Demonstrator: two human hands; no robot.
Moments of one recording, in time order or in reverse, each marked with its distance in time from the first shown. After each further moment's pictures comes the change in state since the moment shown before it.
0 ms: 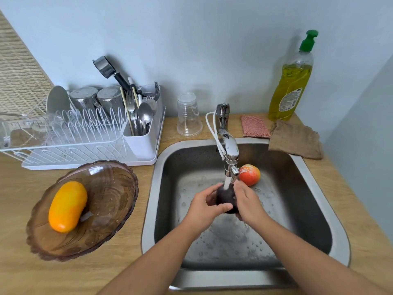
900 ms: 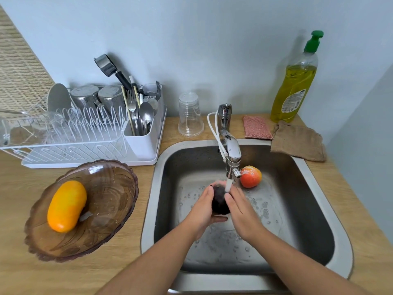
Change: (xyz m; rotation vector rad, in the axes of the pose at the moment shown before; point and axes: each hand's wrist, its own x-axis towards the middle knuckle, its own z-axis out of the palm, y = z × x) left_hand 0.003 0.012 0.006 -0.150 -0.017 -0.165; right_hand -0.008 0.018 0.013 -0.179 -0.116 -0.287
